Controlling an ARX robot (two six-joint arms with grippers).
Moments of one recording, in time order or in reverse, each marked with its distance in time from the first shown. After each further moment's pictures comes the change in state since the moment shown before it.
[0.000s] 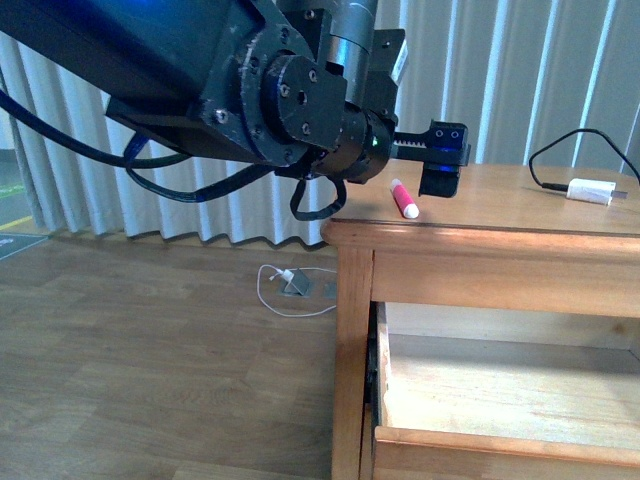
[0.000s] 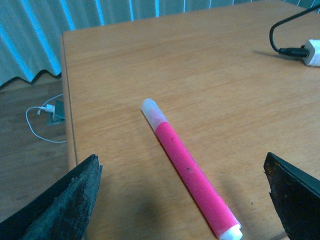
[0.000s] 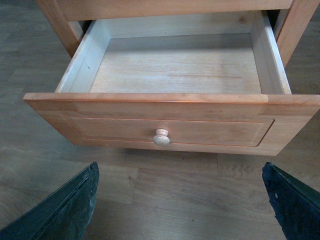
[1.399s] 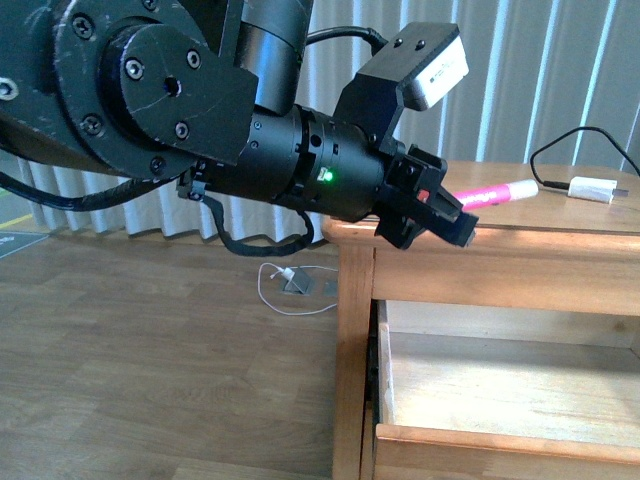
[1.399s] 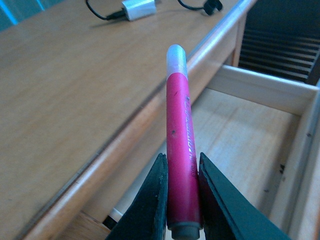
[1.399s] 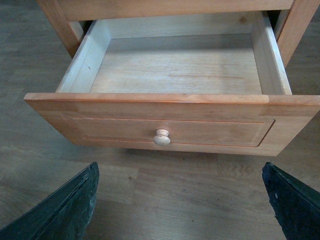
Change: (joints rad) left arm 0.021 -0.238 -0.371 0.022 0.549 0.331; right arm 0.000 0.000 0.000 0.000 0.000 0.000
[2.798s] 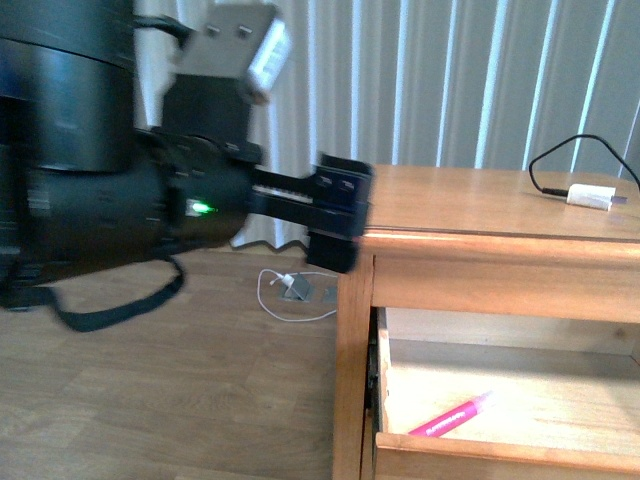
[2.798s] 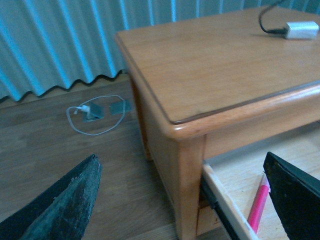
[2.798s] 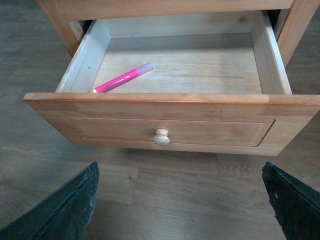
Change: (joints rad) left arm 0.048 -0.327 -0.495 0.377 -0.534 -0.265; right arm 0.001 0.000 0.000 0.000 0.000 0.000
